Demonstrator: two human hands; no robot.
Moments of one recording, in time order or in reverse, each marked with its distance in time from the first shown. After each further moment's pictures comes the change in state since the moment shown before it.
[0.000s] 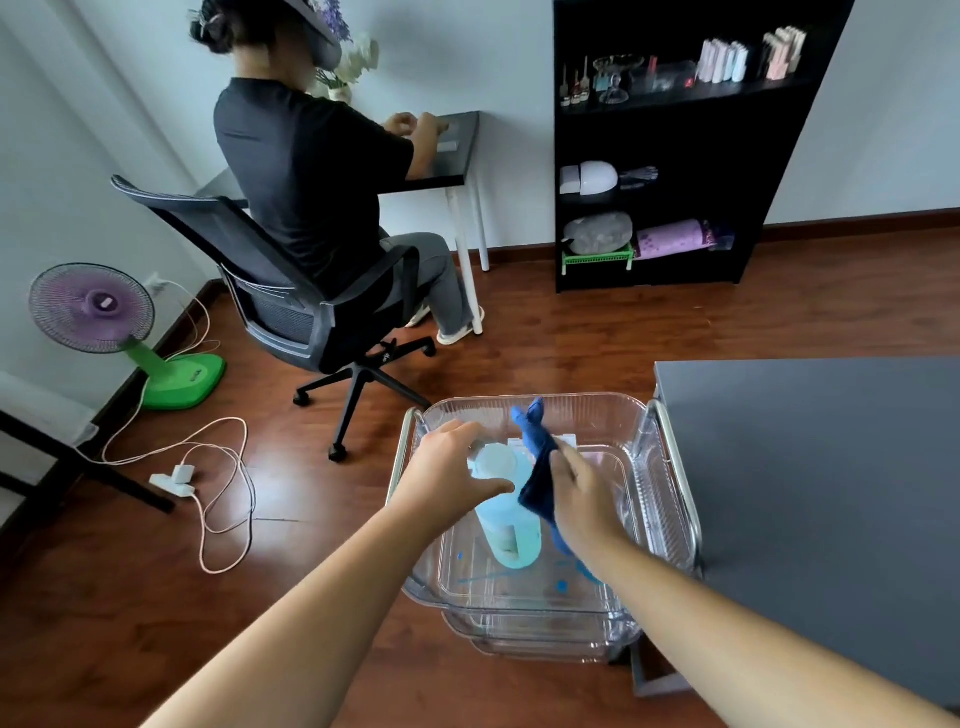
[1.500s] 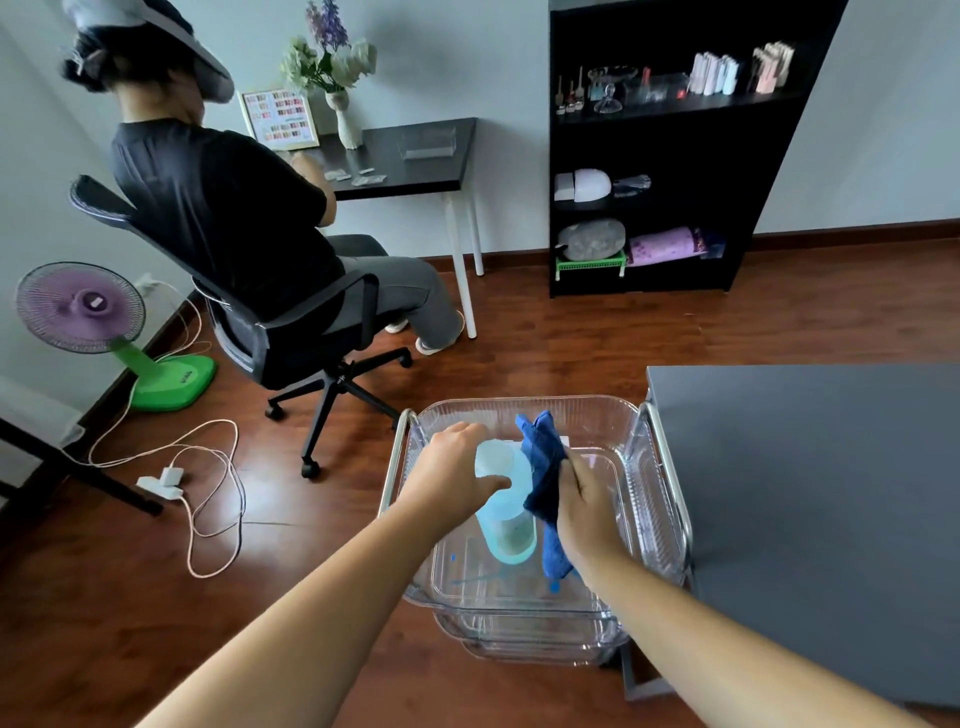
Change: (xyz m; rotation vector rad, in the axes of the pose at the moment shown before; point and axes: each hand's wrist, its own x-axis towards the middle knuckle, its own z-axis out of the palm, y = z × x) left_hand 0.006 0.008 0.008 0.071 -0.037 -0.043; right_hand -0.009 0.007 -0.001 0.114 0.084 0.039
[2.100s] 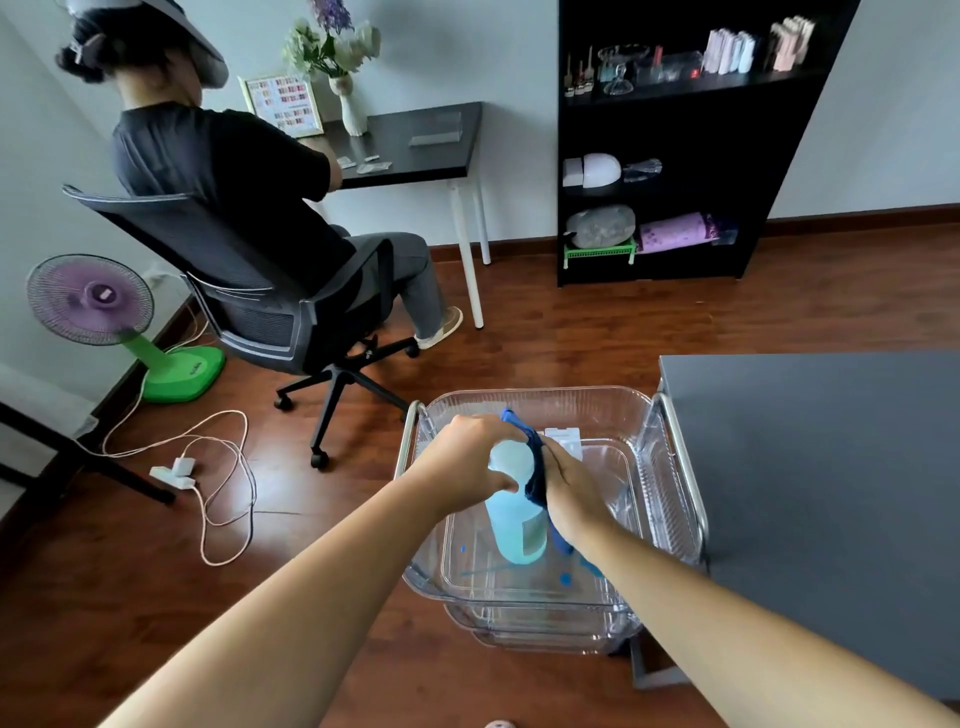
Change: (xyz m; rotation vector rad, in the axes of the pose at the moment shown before) left_hand 0.006 0.001 -0.014 0.029 -0.168 0.136; right_hand 0.018 -0.003 0.016 -0.049 -0.201 0.101
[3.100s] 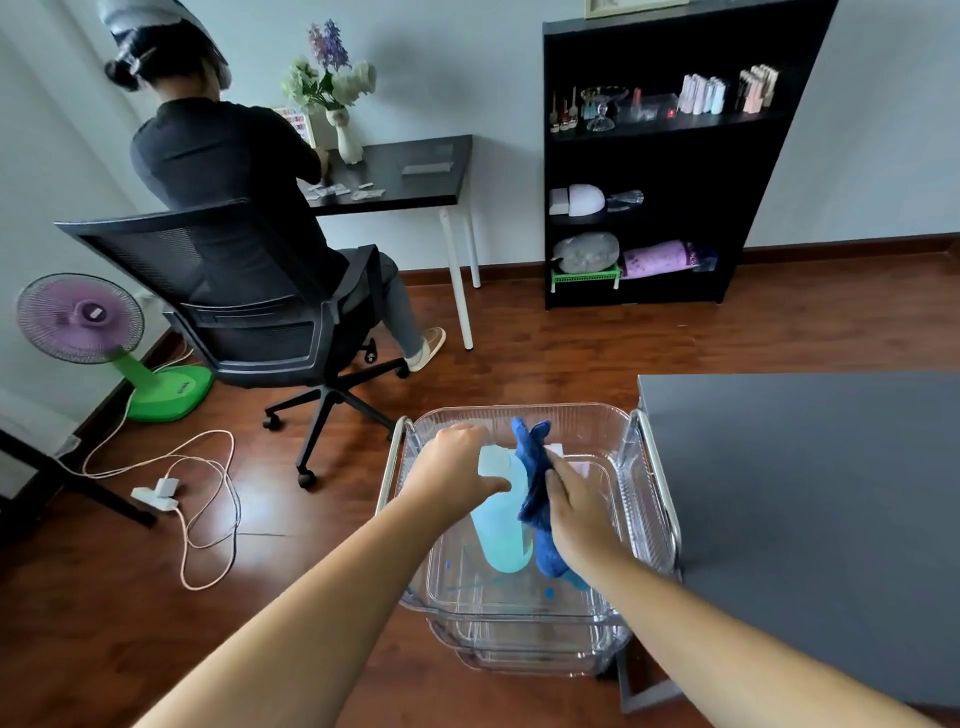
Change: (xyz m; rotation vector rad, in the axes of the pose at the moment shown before) left_hand 0.002 0.011 0.010 0.074 0.149 -0.133; right_hand -0.023 0.001 -0.024 -0.163 0.061 -0.129
